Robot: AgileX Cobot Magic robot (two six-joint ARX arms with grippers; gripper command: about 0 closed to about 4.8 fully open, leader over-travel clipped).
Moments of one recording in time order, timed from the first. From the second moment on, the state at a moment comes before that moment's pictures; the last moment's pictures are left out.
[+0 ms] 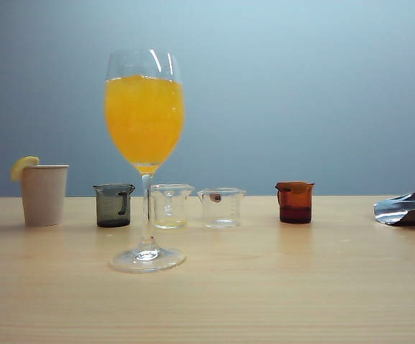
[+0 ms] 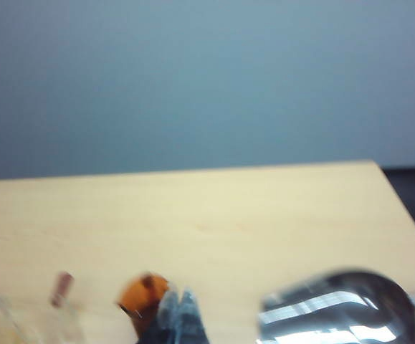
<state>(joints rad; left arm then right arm) -0.01 0.52 0.71 -0.20 0.24 -0.22 0.14 0.60 0.62 -0.03 0.00 0.12</state>
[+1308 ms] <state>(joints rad) -0.64 0.89 1.02 -0.47 0.18 0.01 0.36 1.75 0.62 0.79 0.14 0.12</state>
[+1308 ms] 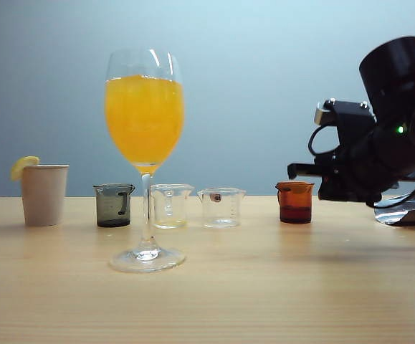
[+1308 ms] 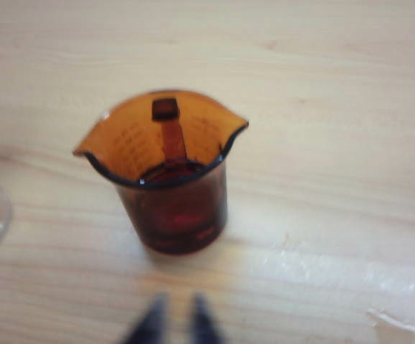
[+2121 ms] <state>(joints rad) -0.68 0.91 1.02 -0.58 0.18 -0.01 0.33 2.11 0.92 0.92 0.13 0.05</state>
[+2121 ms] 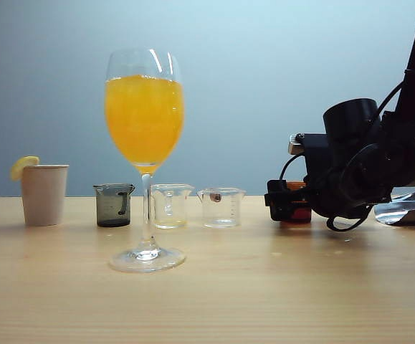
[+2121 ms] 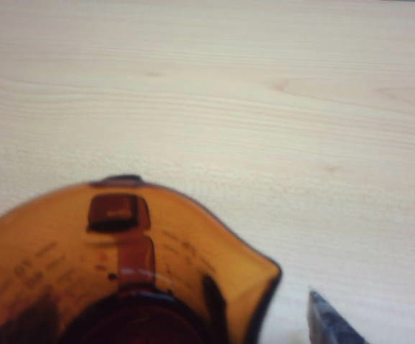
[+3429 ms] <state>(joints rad) -0.68 0.91 1.02 -0.64 0.18 -0.01 0.33 2.07 0.95 0.88 0.08 0.10</state>
